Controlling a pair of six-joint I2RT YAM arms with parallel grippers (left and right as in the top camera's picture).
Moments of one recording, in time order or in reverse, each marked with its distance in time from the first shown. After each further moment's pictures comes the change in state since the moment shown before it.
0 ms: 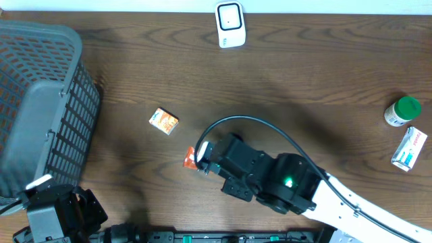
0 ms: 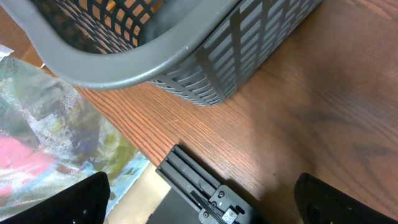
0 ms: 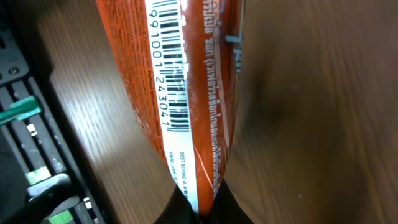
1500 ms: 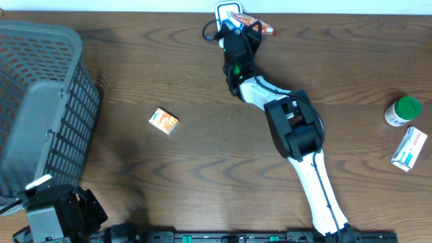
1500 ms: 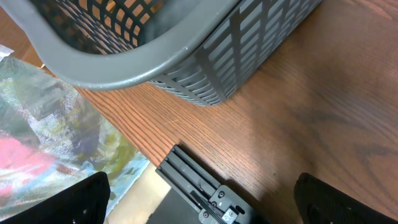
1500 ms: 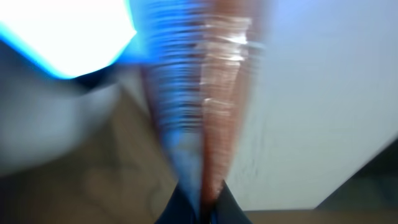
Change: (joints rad) left arm 0.000 0.000 0.000 0.000 0.000 0.000; right arm -0.584 1.328 0.580 1.714 0.831 -1.154
